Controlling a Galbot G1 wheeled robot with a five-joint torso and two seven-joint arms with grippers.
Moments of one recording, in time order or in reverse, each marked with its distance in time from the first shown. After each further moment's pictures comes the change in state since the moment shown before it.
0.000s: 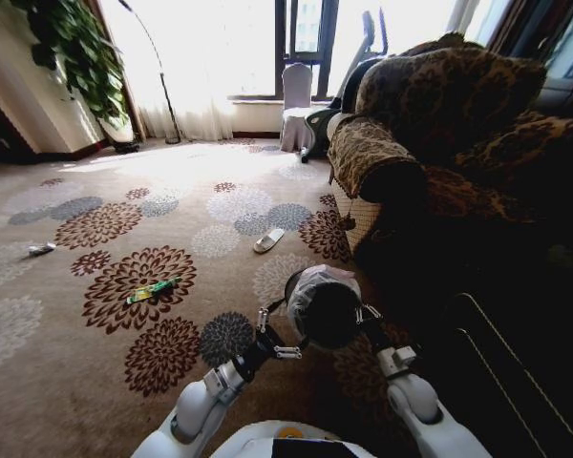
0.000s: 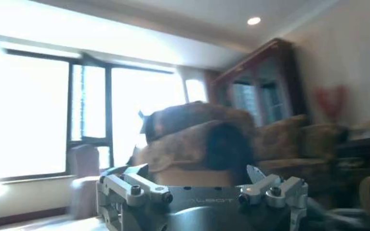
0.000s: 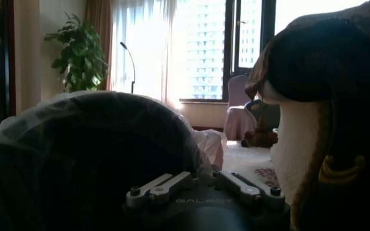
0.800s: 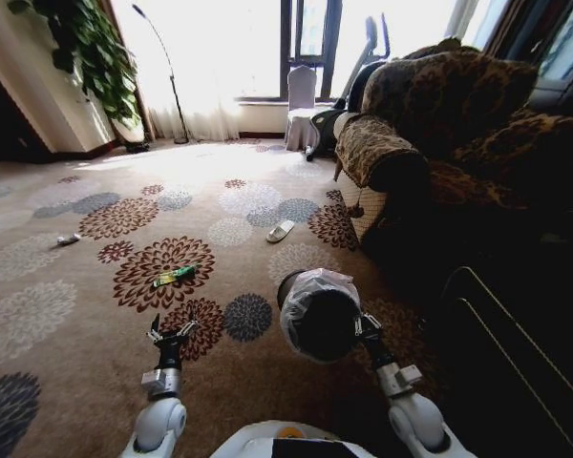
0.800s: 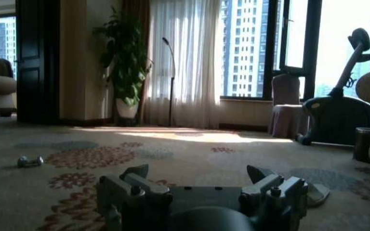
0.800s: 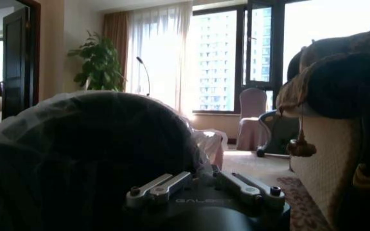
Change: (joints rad) left arm 0.010 -0.111 -0.258 0.228 -0.147 0.121 -0.359; right arm -0.108 0.037 0.022 0.091 -0.055 0.043 0.000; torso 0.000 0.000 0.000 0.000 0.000
